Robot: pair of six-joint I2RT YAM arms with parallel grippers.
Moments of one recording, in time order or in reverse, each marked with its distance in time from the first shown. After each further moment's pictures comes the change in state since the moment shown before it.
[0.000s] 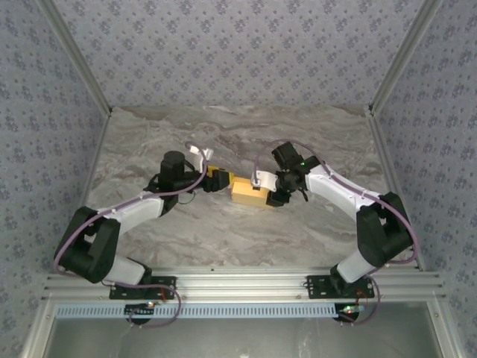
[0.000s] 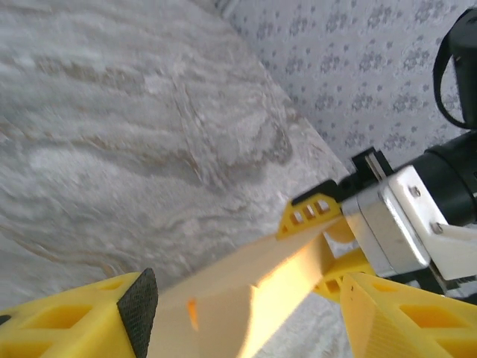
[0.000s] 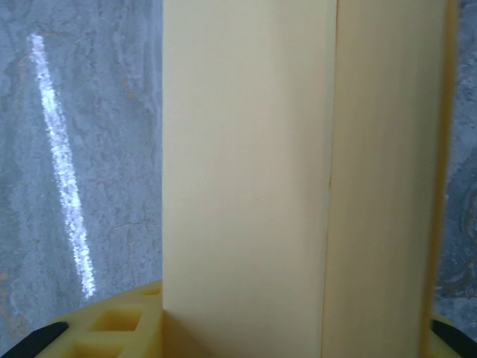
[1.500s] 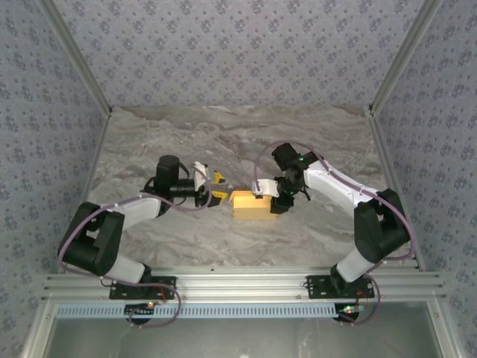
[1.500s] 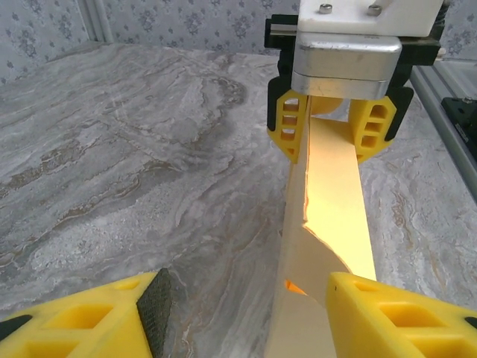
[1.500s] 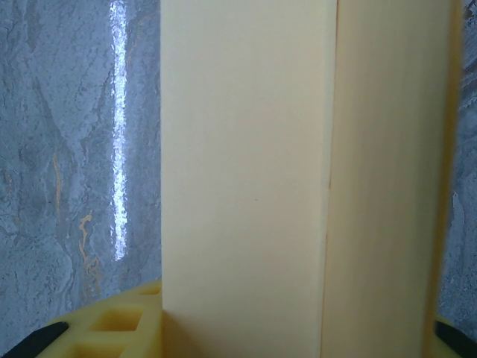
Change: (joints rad) left arm 0.063 0.061 -0.025 -0.080 0.306 0.864; right arm -0.008 0.034 0.057 -0.188 -0.077 -0.180
